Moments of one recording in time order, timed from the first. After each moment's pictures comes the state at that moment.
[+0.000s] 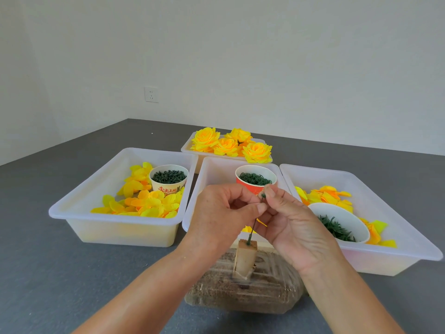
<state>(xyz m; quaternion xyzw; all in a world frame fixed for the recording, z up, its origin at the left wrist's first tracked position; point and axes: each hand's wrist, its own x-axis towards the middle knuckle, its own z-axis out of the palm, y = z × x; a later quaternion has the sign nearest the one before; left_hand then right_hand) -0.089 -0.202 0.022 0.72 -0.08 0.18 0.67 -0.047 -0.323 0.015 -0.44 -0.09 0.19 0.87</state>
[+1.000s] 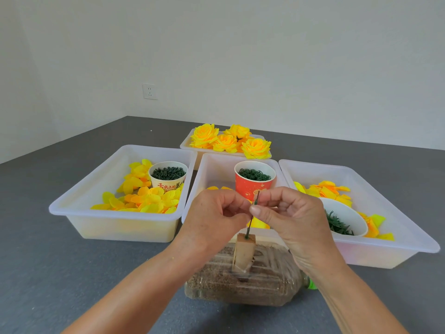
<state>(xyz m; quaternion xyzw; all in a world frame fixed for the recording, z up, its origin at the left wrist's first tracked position) -0.092 -0.191 0.009 0.79 -0.05 0.15 0.59 -0.056 -0.335 0.004 -0.67 -0.26 -0.08 0.69</state>
